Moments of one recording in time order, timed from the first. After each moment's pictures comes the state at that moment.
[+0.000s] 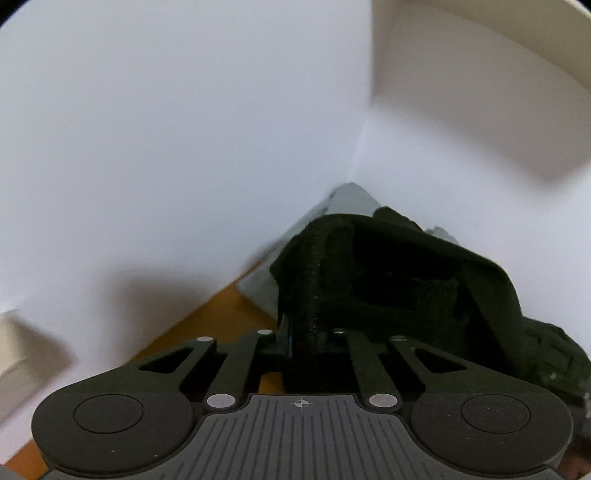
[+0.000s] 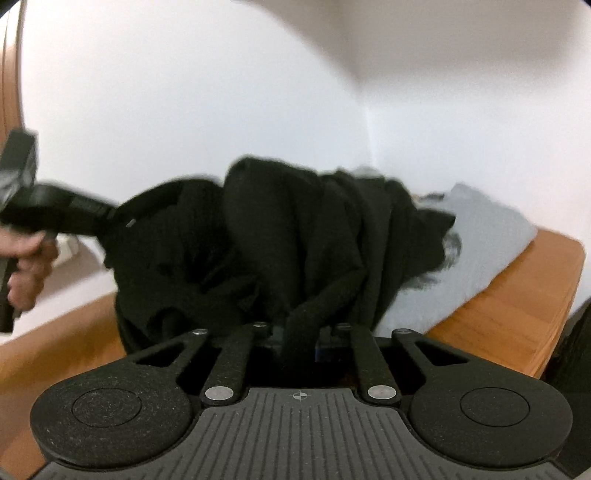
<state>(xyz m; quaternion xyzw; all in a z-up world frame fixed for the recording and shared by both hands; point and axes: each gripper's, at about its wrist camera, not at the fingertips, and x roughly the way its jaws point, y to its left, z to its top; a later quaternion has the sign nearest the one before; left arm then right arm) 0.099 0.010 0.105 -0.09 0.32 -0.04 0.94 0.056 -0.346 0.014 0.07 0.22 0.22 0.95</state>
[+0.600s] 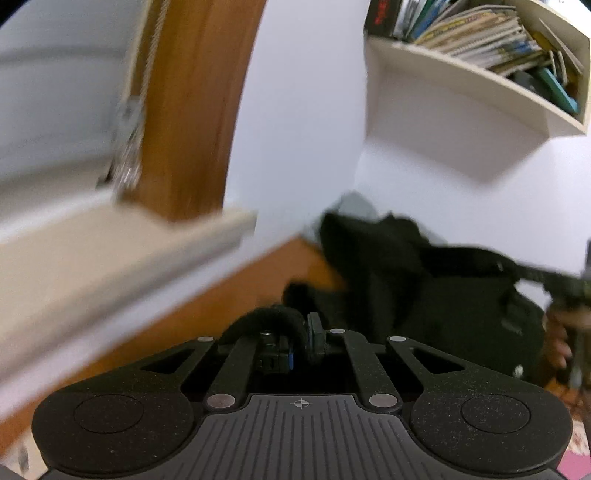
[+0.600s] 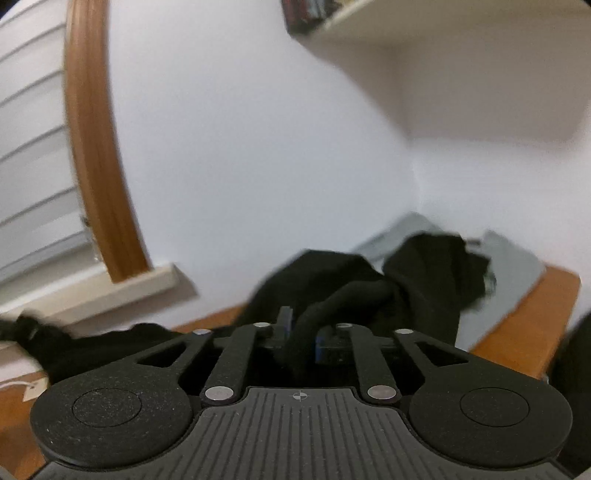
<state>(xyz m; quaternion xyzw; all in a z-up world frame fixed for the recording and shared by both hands) -0.185 0.108 0.118 -0.10 0.27 -0.05 0.96 -0.053 -0.284 0.083 0.07 0.19 0.23 0.95</state>
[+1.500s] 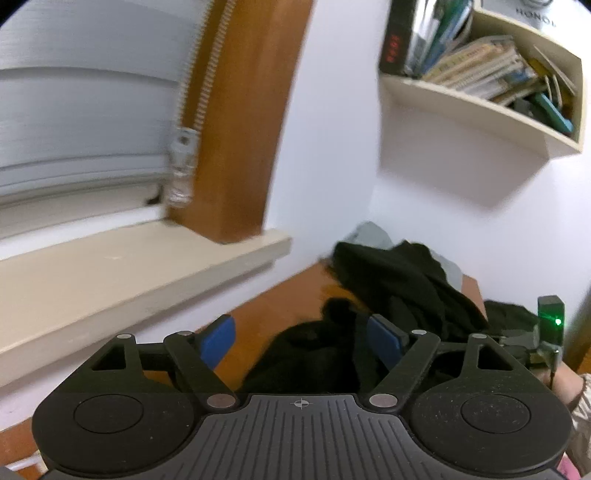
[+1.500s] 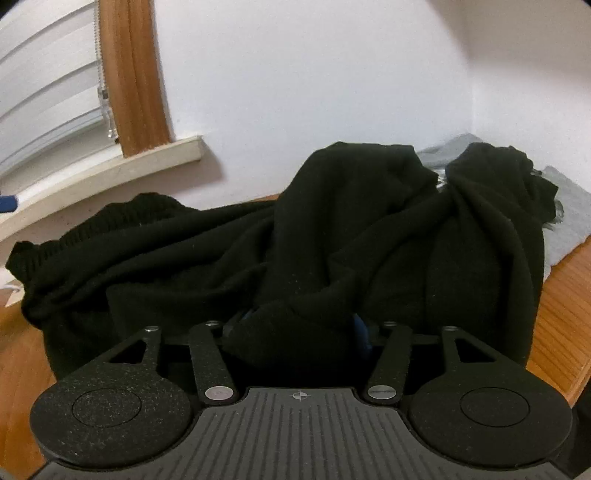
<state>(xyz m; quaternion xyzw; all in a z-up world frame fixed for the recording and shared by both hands) -0.211 0.133 0.129 -0.09 0.22 -0.03 0.97 -0.053 -0.216 -0.003 -0.01 0.27 0.28 0.92</state>
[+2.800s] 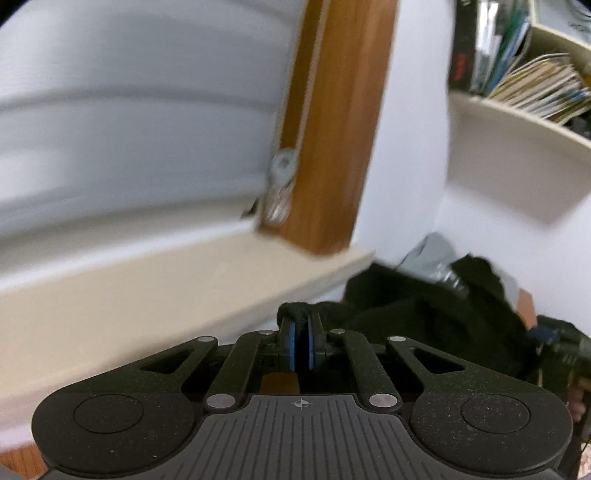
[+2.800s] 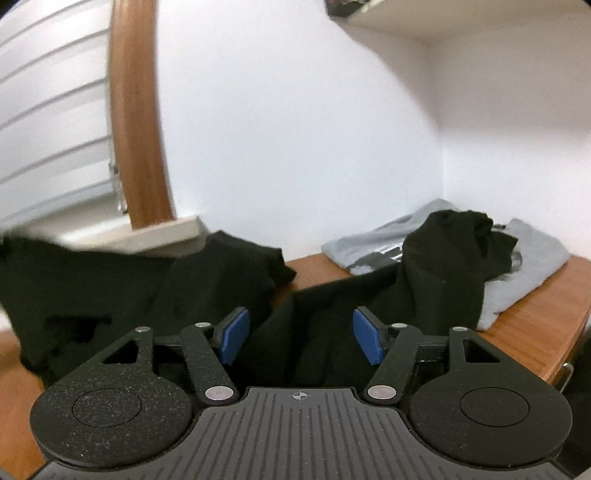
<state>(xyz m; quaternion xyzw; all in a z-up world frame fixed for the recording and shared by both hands) -0.249 0.184 0.146 -0.11 0.24 0.08 0.96 -0.083 -0.268 0.033 0.04 0.17 0.27 0.95</state>
